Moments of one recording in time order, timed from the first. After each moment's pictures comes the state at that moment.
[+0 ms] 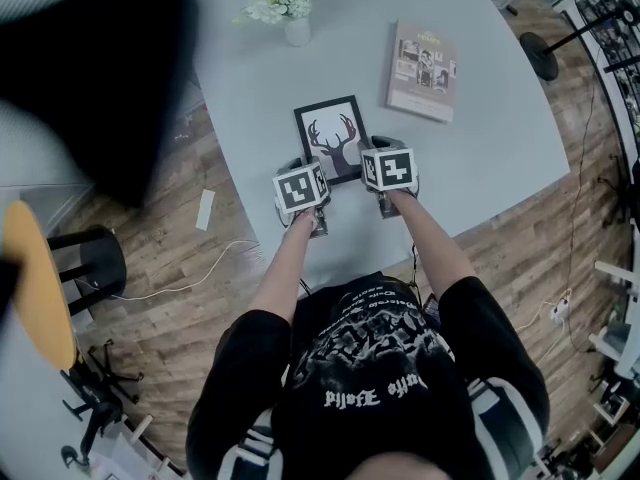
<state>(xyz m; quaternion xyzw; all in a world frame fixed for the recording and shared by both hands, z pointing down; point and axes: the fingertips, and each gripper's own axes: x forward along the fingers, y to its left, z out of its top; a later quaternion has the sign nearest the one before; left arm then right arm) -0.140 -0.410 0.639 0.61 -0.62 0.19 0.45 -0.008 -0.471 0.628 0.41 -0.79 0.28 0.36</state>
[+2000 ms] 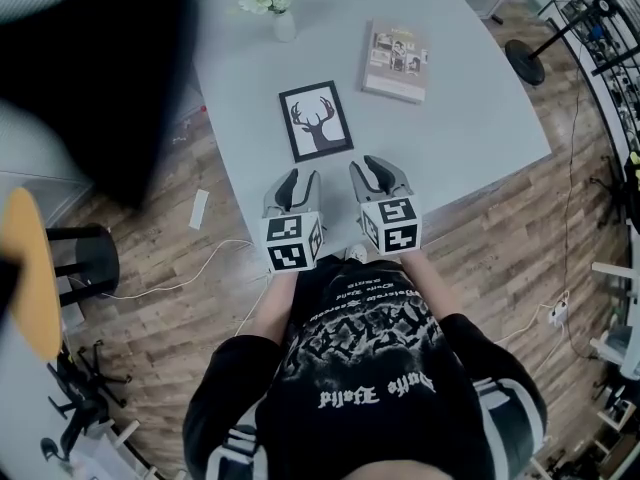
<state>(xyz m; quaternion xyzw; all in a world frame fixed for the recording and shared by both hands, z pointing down) -0.069 -0.297 0.502 0.73 -0.63 0.11 0.25 0.030 -0.333 0.503 0.41 -0.88 0.14 0.20</state>
